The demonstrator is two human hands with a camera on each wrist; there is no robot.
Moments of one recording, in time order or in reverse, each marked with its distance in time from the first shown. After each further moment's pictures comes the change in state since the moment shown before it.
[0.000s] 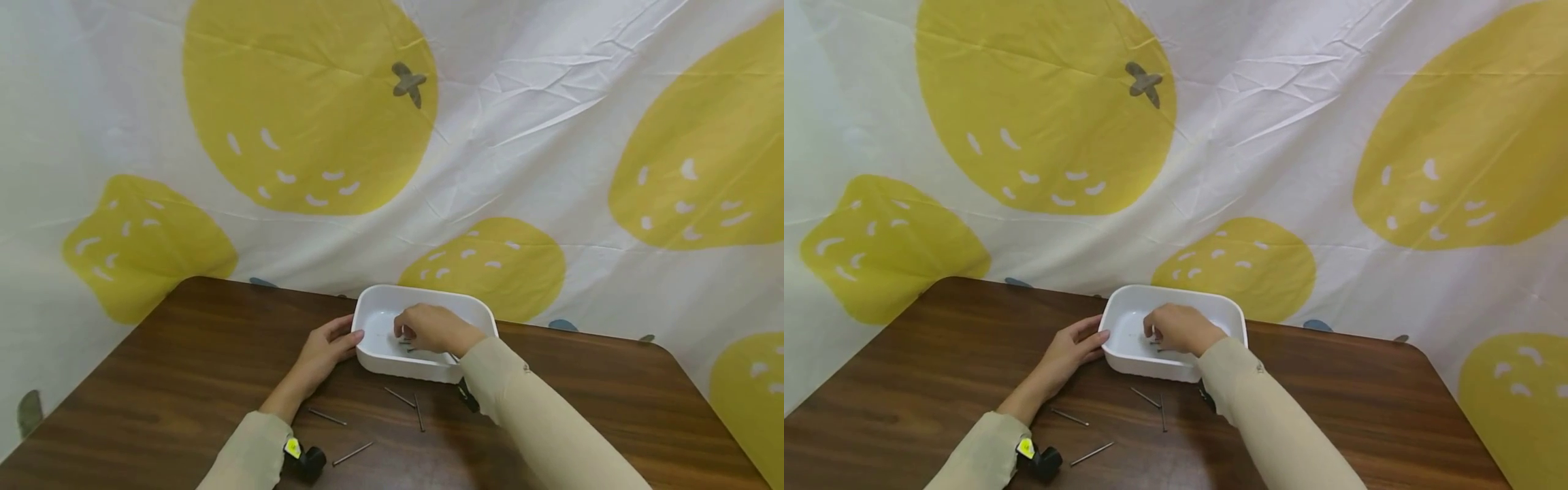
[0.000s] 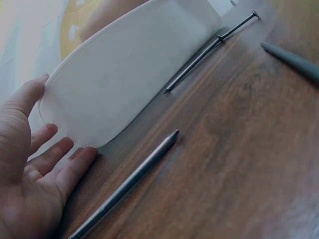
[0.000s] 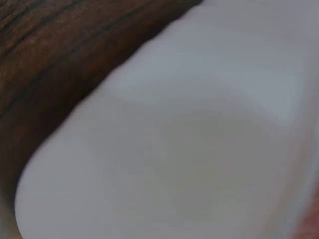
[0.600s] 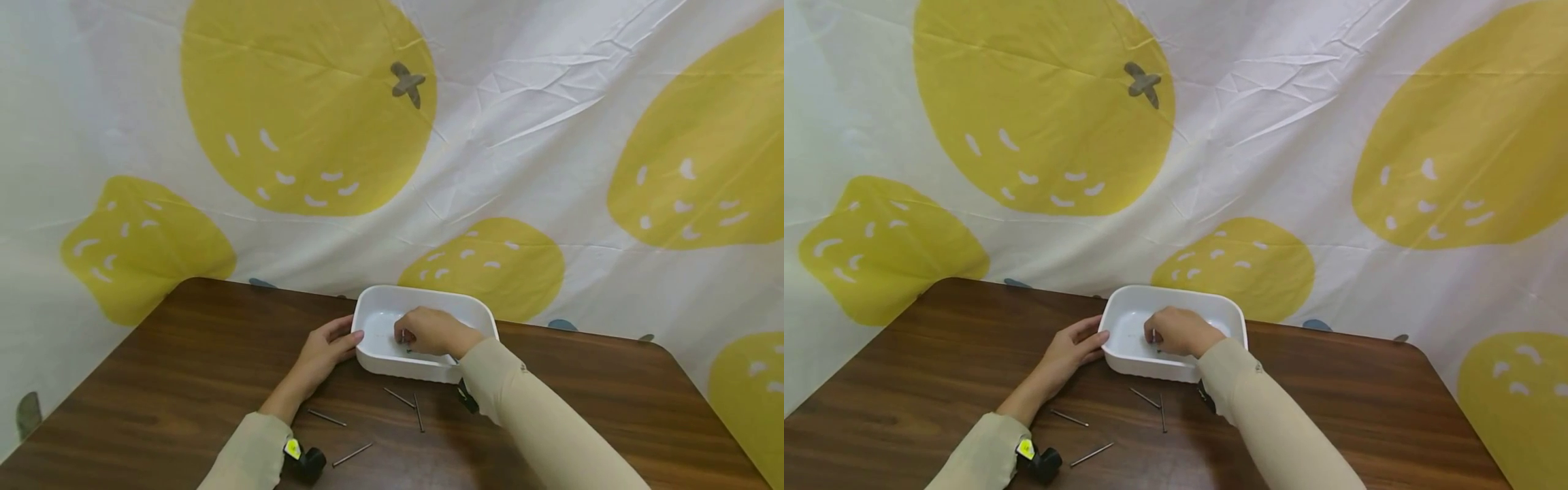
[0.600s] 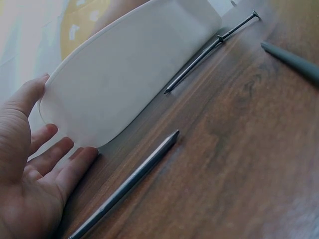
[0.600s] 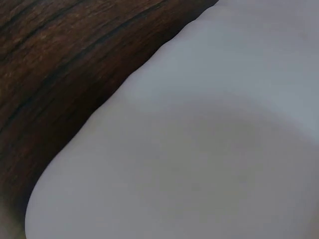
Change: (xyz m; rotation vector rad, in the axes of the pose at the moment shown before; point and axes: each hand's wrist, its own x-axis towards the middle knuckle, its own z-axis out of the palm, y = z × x) left_hand 0.000 -0.001 0.000 0.012 0.014 0.004; right_hand 0.003 0.005 0.009 0.018 -0.001 -0.061
